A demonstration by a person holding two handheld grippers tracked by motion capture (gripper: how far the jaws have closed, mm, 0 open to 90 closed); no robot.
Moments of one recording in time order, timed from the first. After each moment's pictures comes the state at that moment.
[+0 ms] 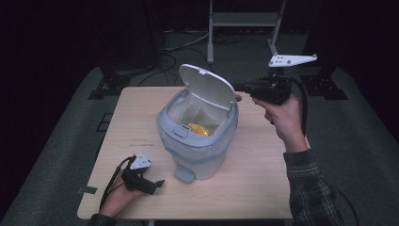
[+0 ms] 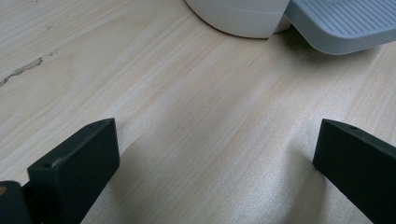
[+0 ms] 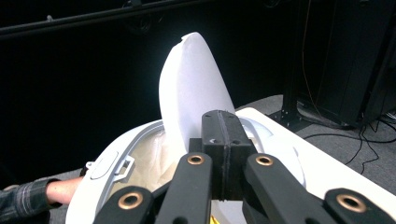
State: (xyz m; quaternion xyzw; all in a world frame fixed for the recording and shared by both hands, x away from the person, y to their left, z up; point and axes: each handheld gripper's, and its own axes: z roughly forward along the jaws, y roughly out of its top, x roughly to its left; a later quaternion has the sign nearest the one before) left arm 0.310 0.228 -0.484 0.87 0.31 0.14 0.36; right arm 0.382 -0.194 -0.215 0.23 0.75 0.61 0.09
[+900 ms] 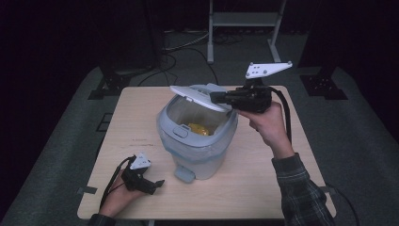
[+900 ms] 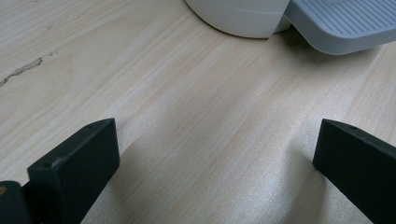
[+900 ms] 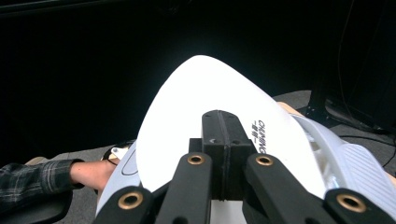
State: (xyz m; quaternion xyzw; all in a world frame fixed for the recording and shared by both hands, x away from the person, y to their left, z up) left arm 0.310 0.228 -0.484 0.87 0.31 0.14 0.36; right arm 0.370 -0.152 -0.225 0.18 0.78 0.60 0.06
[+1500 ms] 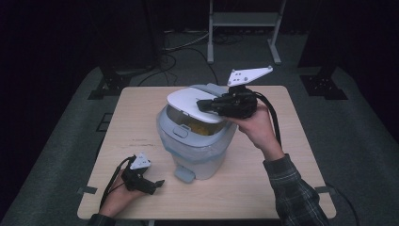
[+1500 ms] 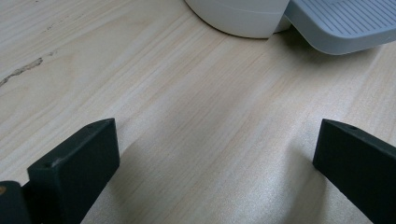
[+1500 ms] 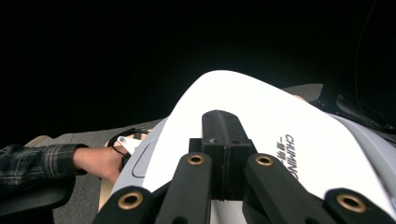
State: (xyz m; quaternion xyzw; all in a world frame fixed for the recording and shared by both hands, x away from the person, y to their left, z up) left arm 0.310 0.228 -0.484 0.87 0.31 0.14 0.36; right arm 0.365 -0.119 -0.233 0.15 0.80 0.57 0.06
